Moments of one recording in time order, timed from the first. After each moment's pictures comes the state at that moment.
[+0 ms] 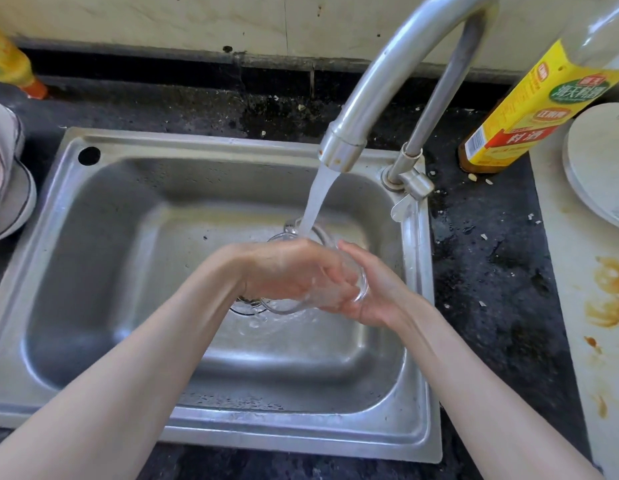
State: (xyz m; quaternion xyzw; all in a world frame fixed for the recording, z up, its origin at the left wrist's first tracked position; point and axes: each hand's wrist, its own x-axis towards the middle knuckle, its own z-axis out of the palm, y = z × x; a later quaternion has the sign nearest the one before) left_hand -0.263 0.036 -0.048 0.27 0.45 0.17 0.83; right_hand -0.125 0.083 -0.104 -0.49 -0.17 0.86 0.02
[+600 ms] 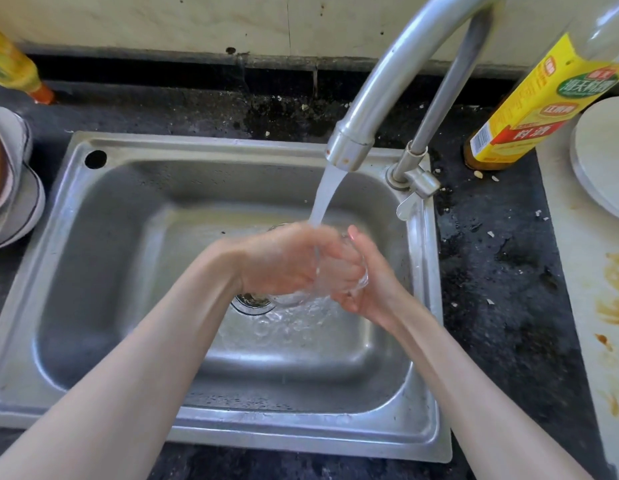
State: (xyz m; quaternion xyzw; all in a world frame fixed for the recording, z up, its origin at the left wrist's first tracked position) left_hand -0.276 0.032 -0.028 0.14 0.38 0.24 0.88; right_hand -0.129 0.076 -0.102 -0.42 -0.32 0.85 0.07
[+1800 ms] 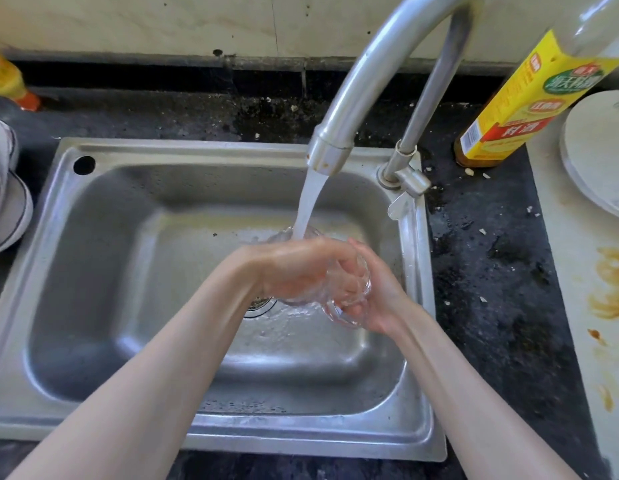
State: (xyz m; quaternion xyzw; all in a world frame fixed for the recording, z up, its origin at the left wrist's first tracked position) left_hand -0.255 0.042 -0.044 0.27 0.51 0.17 0.80; right_hand -0.117 0.079 -0.115 -0.48 -0.18 0.86 0.05
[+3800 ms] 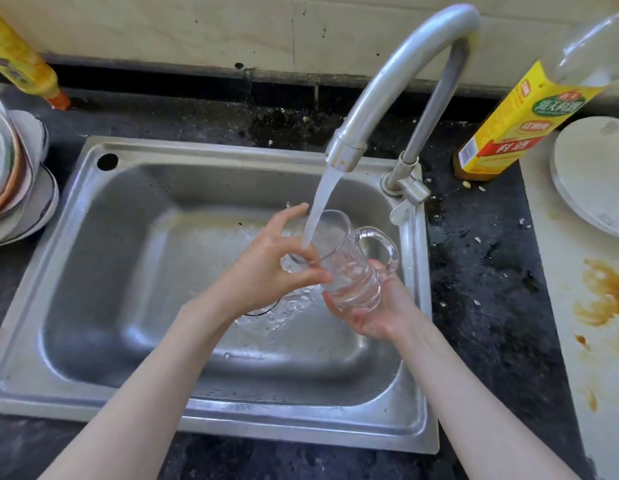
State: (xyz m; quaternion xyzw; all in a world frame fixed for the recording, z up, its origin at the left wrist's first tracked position) left_hand -0.276 -0.009 -0.050 0.56 0.67 0.30 0.37; right_hand -0.110 0.073 -0.097 -0.47 0.01 0.88 0.04
